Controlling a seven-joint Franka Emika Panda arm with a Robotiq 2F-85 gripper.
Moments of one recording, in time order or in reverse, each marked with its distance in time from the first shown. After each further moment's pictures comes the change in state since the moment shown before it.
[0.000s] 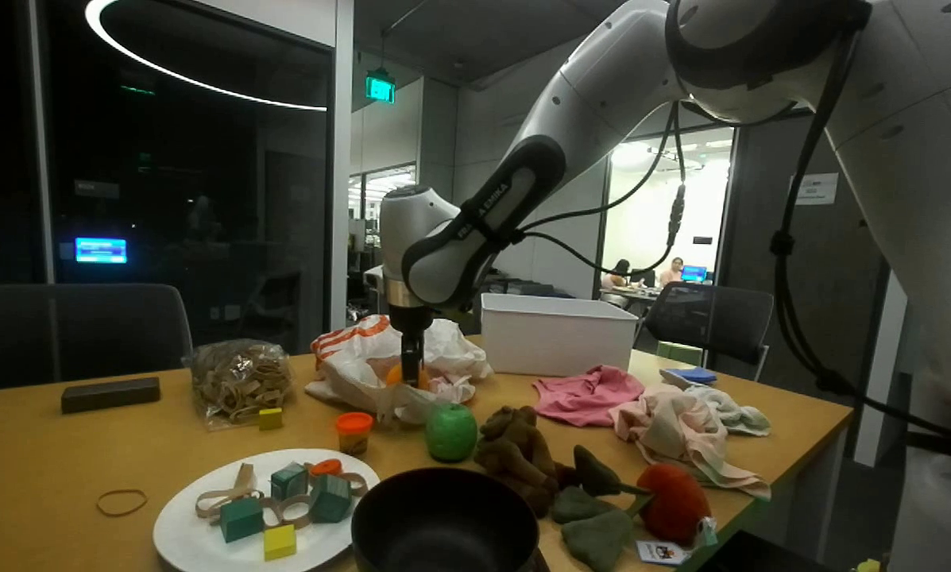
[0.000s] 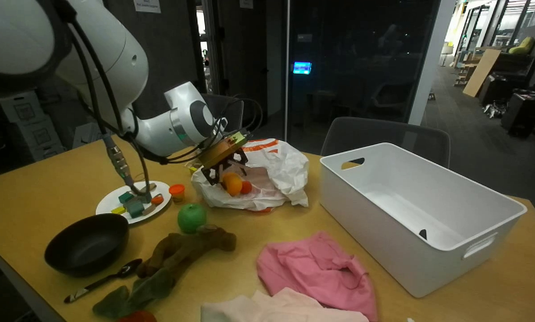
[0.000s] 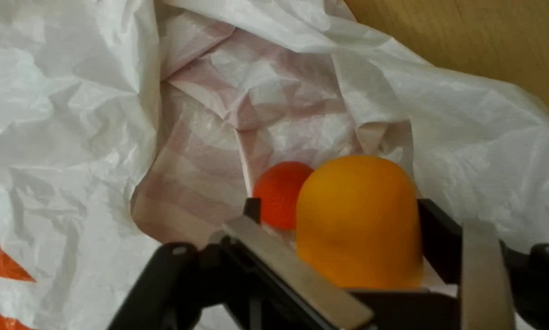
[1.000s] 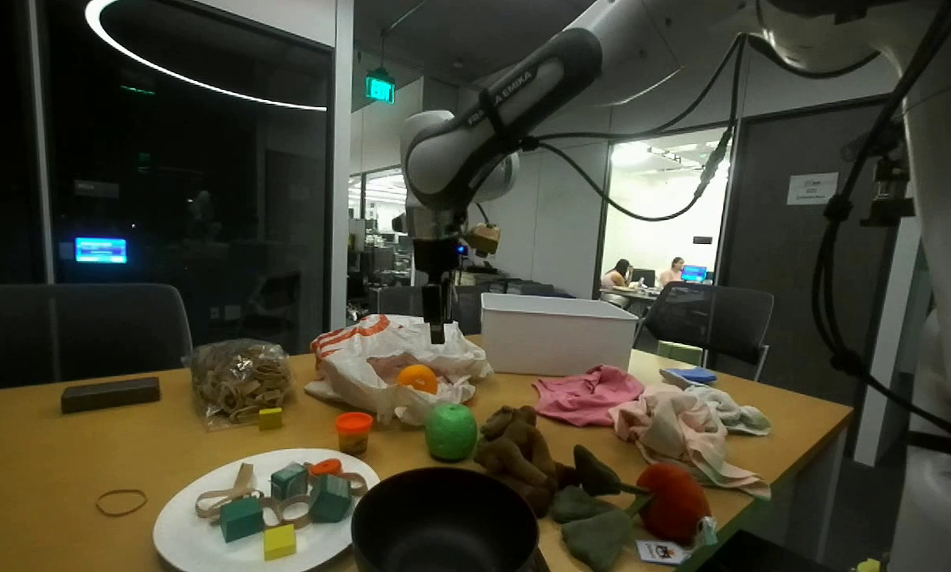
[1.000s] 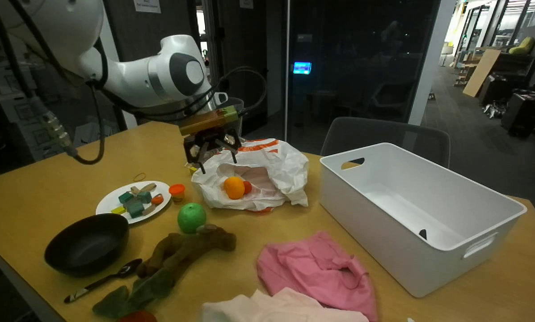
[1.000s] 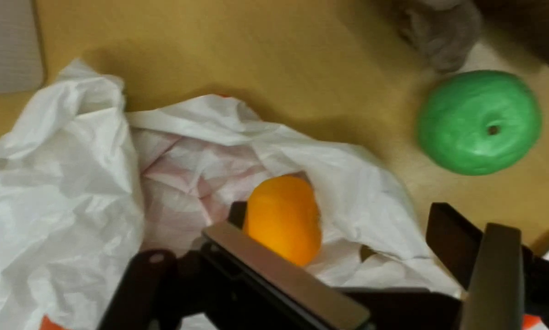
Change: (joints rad) arm -0.030 -0.233 0.040 -0.026 0.292 -0.379 -0.077
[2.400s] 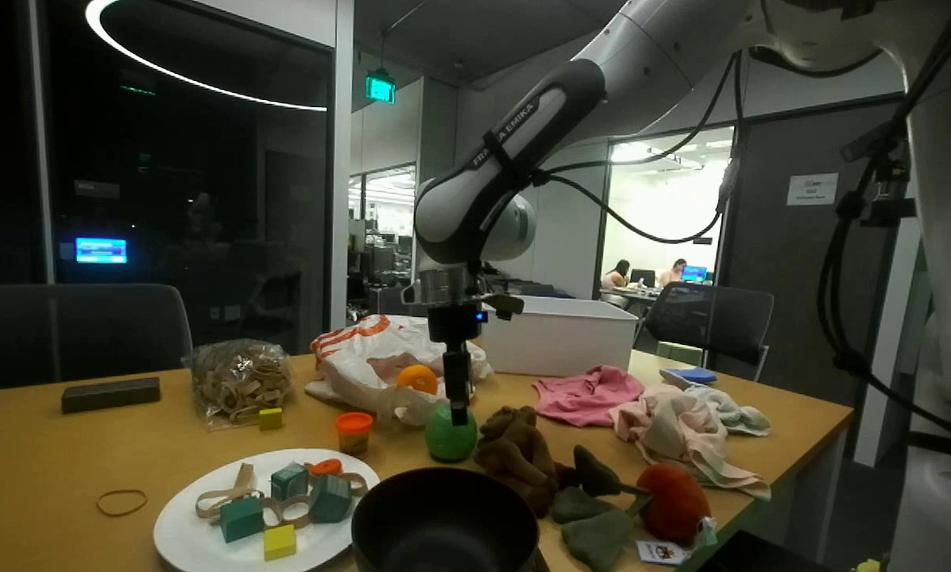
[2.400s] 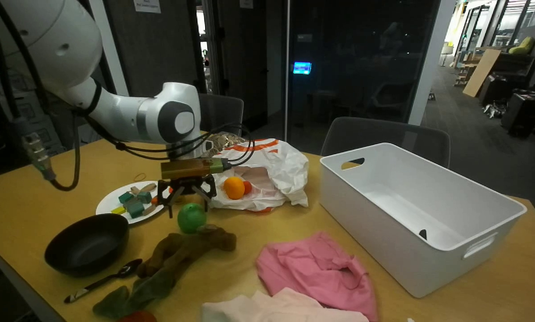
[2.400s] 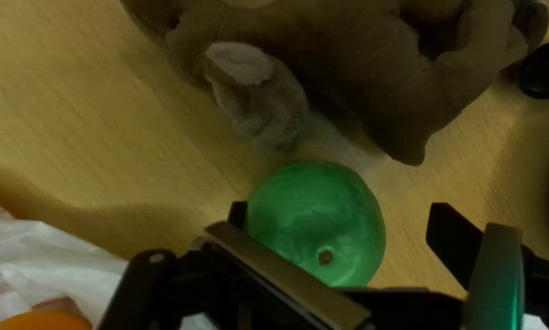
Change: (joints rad) arm -0.021 -0.002 0.050 -0.240 0.210 0.042 -0.160
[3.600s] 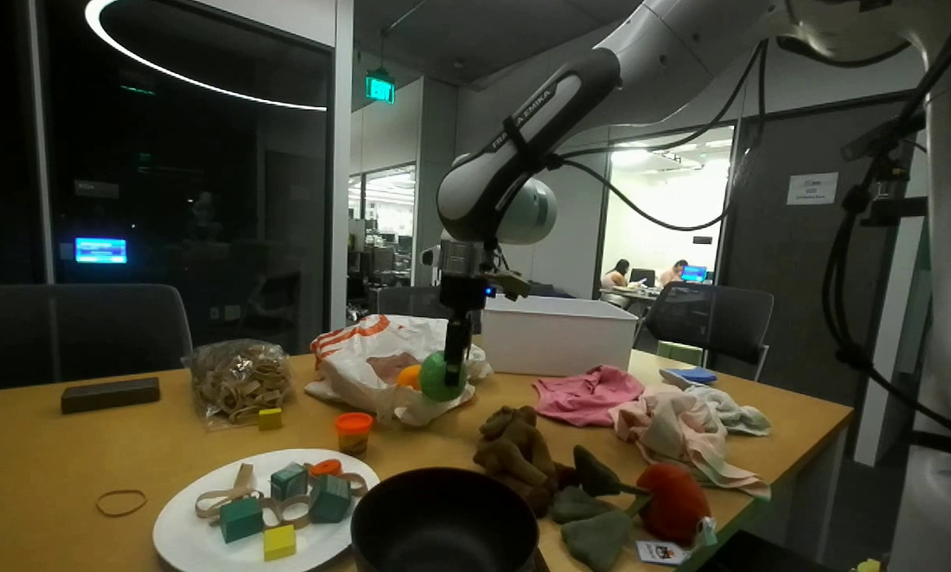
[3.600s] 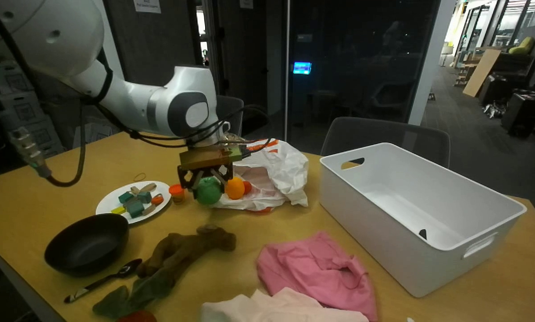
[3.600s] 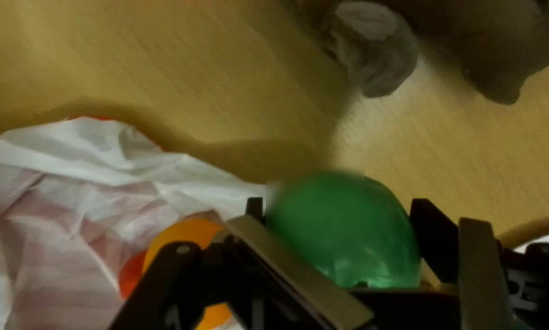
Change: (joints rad) arm -0.065 -0.061 -0.021 -0.007 0.055 0.179 -0.075
